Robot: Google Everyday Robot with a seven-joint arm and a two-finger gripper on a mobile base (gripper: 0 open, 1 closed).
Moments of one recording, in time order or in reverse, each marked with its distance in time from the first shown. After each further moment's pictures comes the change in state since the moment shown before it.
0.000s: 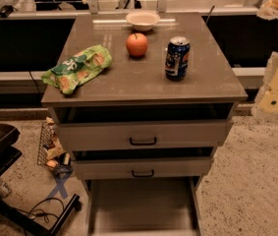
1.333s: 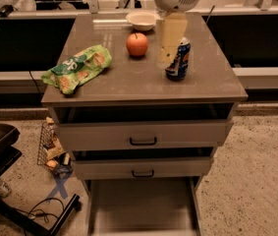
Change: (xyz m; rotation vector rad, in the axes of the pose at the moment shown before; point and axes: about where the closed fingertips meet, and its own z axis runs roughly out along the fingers) arm -0.183 -0.079 0.089 -0.002 -0.215 -0.489
